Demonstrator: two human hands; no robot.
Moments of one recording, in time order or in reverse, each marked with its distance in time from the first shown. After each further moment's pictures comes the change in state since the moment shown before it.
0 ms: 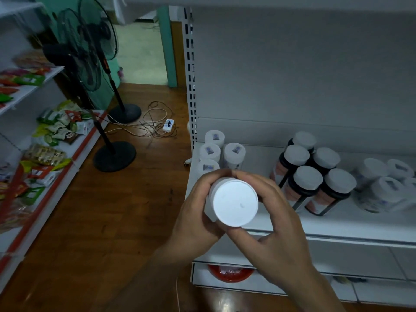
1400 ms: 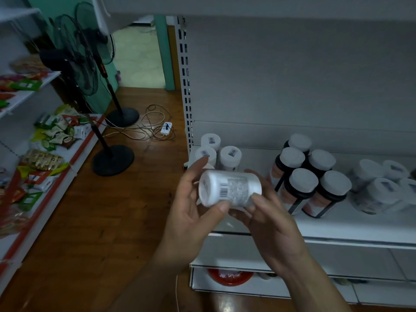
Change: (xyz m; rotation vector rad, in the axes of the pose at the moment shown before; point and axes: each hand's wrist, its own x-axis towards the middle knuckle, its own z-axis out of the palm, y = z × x) left_hand 0.001 0.028 -0.001 -0.404 0.029 -0.140; right_hand 0.008 0.036 0.001 1.056 -0.042 0.611
